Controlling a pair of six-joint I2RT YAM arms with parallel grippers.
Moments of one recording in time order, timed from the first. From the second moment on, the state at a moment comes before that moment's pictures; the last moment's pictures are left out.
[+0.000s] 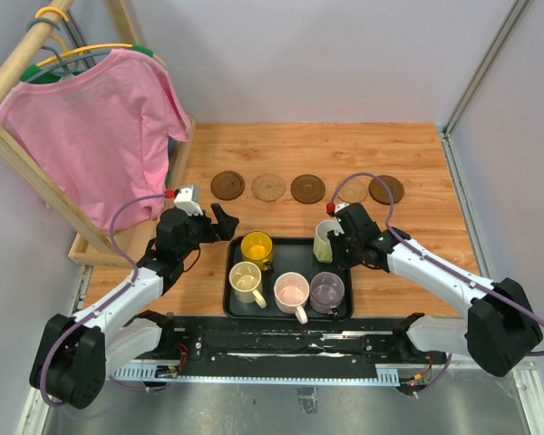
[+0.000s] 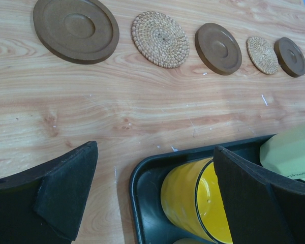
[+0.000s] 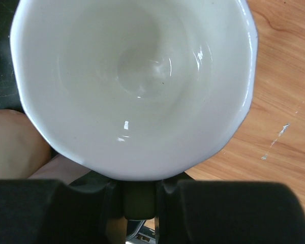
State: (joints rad) left arm -0.34 0.99 0.39 0.29 0.05 -0.45; right arm 0.62 1.22 0.73 -0.53 0.02 0.22
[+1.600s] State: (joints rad) left arm -0.34 1.00 0.39 0.32 0.01 -0.43; right arm 0.02 1.53 1.03 -0.18 0.20 0.02
